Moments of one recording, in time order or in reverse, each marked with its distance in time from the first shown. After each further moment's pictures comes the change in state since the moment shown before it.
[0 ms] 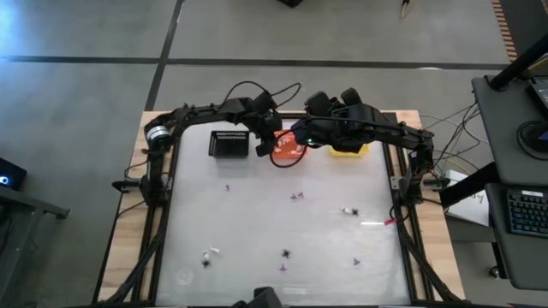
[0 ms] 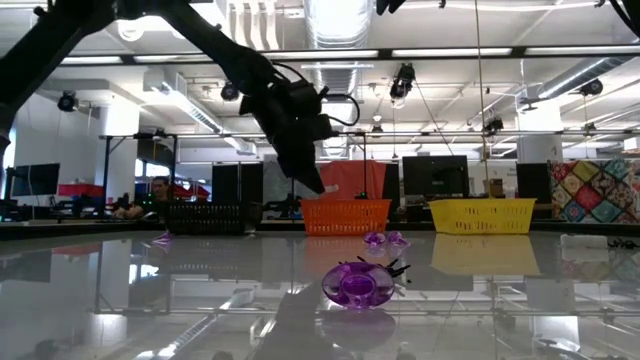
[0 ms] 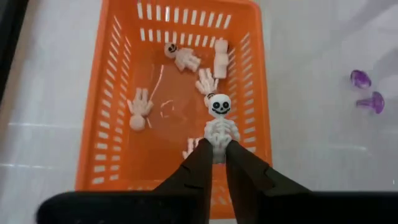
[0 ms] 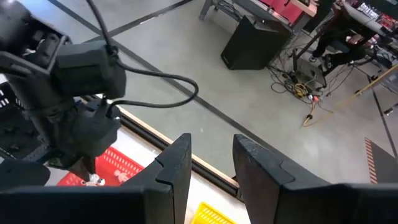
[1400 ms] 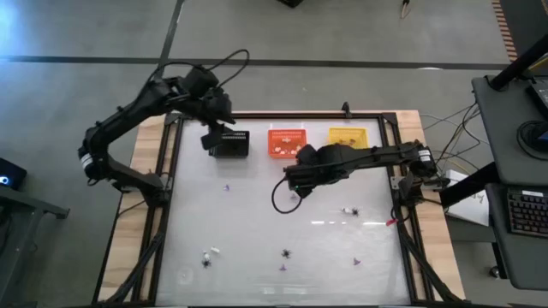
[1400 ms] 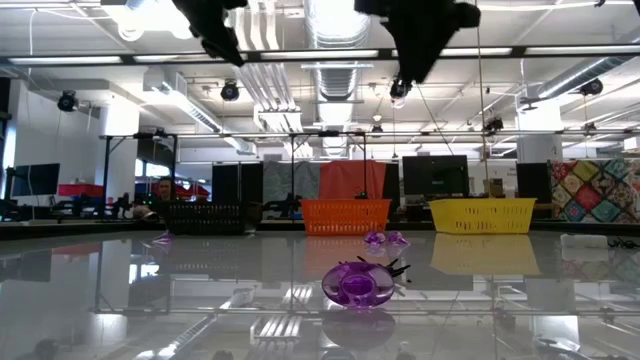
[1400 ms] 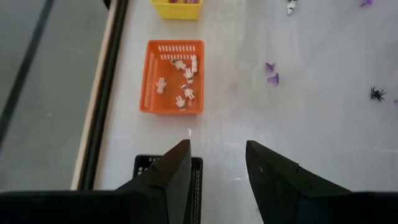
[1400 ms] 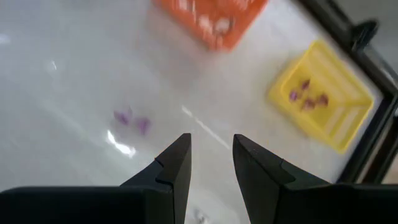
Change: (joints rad) left arm 0.019 -0.633 0.063 -0.552 -0.107 0.063; right arm 0.132 -0.003 -0.425 0.004 -0.581 0.319
